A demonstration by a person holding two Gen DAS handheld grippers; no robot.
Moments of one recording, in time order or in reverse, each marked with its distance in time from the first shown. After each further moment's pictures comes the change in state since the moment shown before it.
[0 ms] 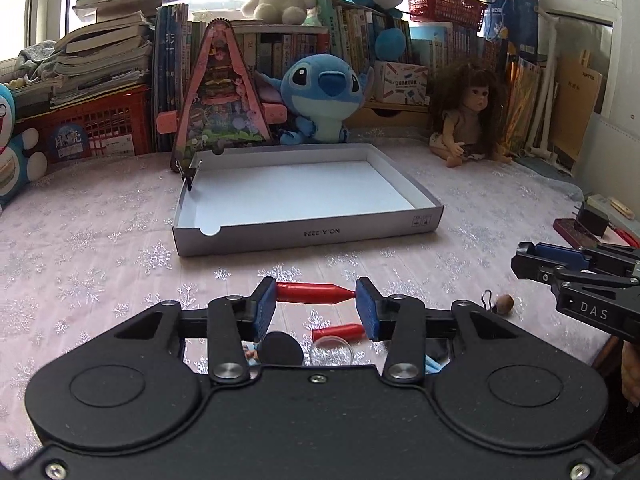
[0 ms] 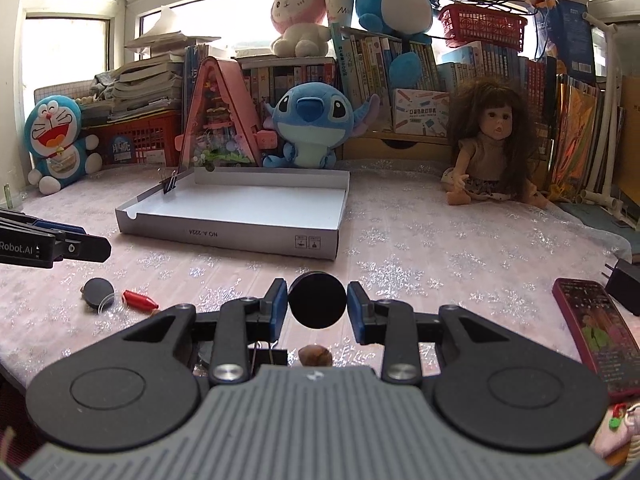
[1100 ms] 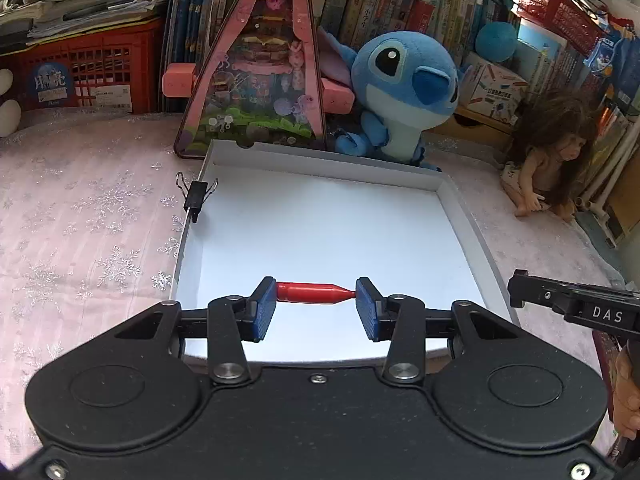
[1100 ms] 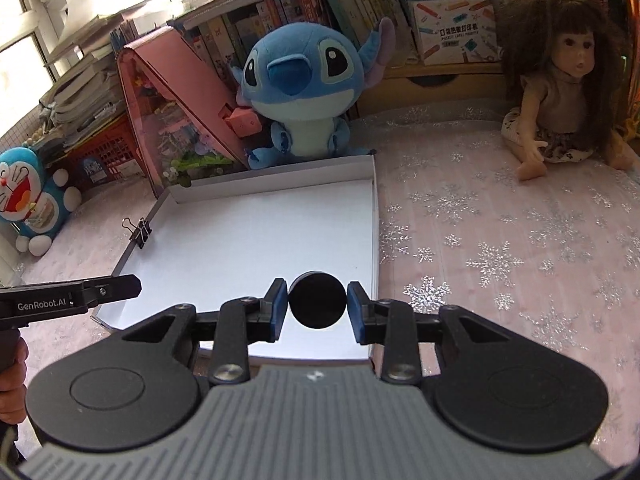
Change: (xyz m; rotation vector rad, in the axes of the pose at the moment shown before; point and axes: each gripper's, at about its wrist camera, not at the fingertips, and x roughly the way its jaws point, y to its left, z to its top) left arm 0.158 0.072 0.126 -0.233 0.259 0.021; right arm 0.172 -0.026 0.125 0.212 0.367 0.125
